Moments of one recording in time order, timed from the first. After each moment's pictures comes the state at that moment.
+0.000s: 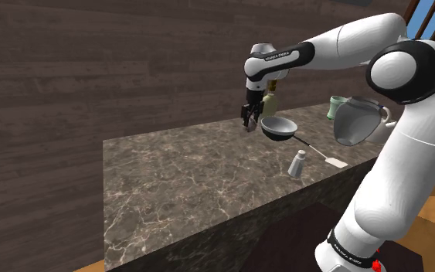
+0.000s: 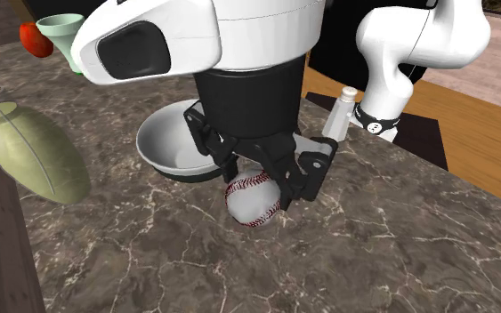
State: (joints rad) arm -0.08 0.02 -0.27 -1.94 0.03 1.90 -0.25
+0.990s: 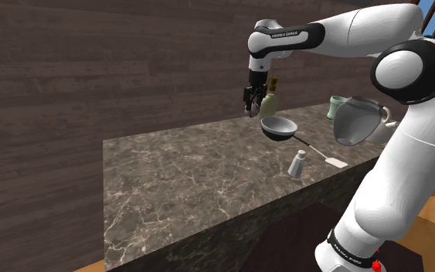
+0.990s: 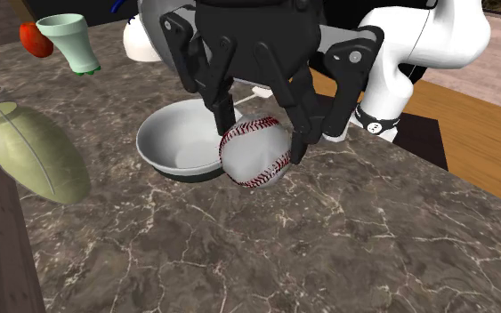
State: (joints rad) arm -0.08 0.00 -0.27 -1.77 0.03 1.70 -0.23
